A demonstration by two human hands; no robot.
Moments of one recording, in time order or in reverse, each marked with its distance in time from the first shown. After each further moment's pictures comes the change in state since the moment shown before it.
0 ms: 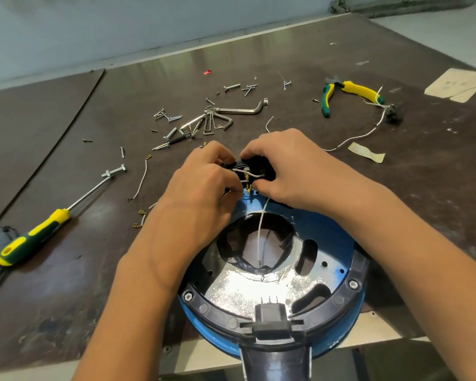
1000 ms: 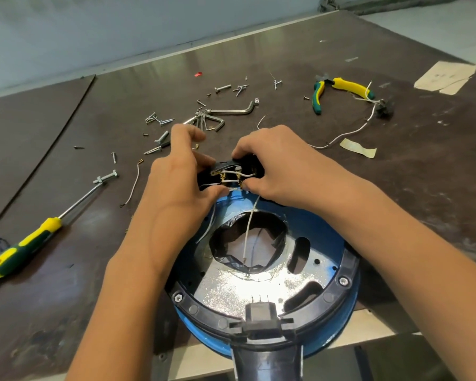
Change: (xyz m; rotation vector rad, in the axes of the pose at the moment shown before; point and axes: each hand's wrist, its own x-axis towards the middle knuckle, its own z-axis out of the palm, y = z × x) left_hand 0.004 -0.007 0.005 -0.261 0.136 -0.257; right_hand 0.000 0.000 0.002 0.050 0.029 0.054
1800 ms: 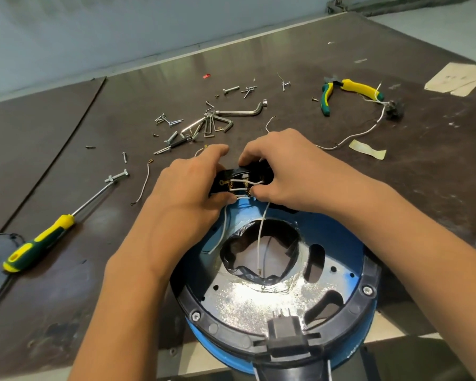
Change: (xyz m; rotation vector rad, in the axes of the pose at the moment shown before) left_hand 0.001 0.003 -0.011 0.250 -0.171 0.063; right_hand -0.002 -0.001 0.000 0.033 -0.026 -0.026
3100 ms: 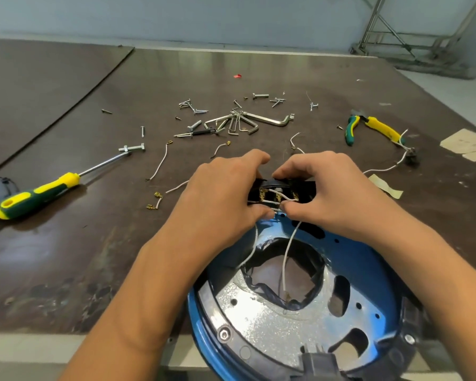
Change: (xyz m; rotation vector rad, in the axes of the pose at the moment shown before) left_hand -0.013 -0.006 0.012 -0.032 0.120 0.058; right_hand -0.010 -0.008 -0.007 -0.011 -0.057 0.008
